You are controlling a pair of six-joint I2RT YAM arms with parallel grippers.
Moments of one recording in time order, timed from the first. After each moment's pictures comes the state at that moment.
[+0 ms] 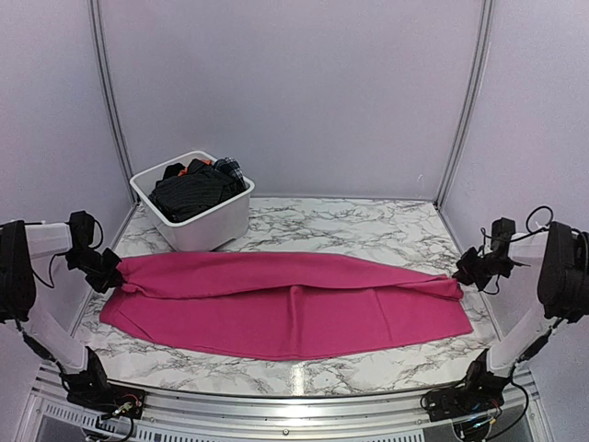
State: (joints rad) left arm 0.27 1.51 0.85 -0.62 0.26 -0.72; right arm -0.37 1.55 0.83 -0.39 -0.38 0.57
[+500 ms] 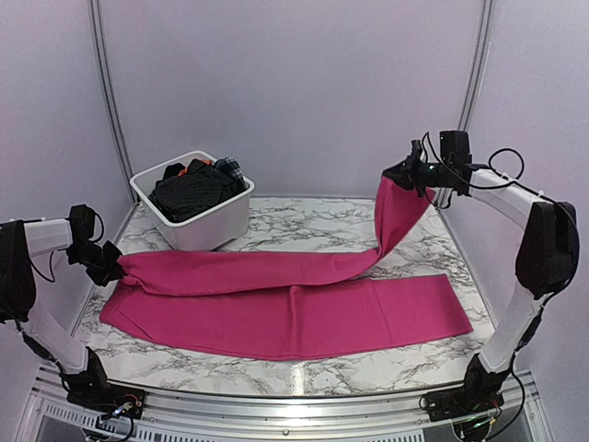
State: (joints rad) left arm 0.26 1.50 0.89 -0.60 0.26 -0.72; right arm 0.05 1.75 1.47 -0.29 -0.65 0.72
